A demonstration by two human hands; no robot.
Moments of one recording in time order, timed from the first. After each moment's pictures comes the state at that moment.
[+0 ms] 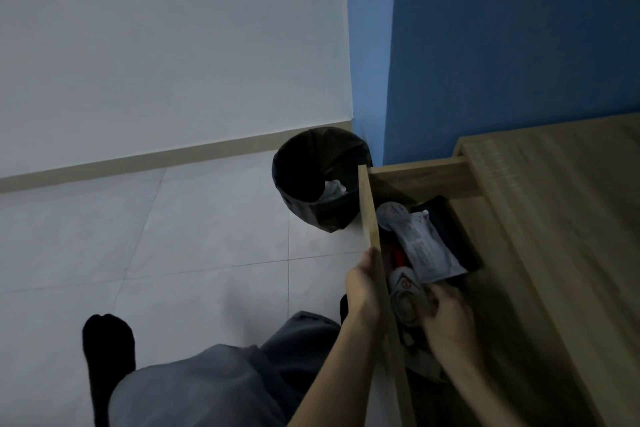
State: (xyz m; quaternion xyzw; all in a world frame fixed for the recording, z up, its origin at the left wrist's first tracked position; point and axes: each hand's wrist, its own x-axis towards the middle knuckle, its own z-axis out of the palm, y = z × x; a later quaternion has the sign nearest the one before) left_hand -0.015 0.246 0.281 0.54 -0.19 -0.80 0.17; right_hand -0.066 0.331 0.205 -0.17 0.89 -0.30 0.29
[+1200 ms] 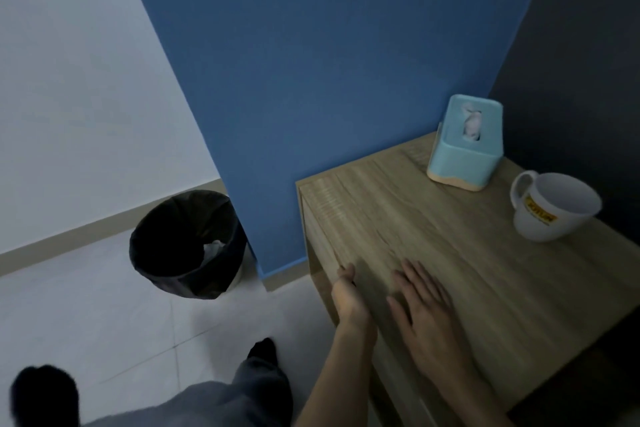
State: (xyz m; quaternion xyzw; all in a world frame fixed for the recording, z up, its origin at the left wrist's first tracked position) left_hand -0.149 0.354 0.260 0.48 -0.26 -0.84 0.07; right_hand -0.169 0.467 0.220 -0.29 0.94 -0.20 -0.04
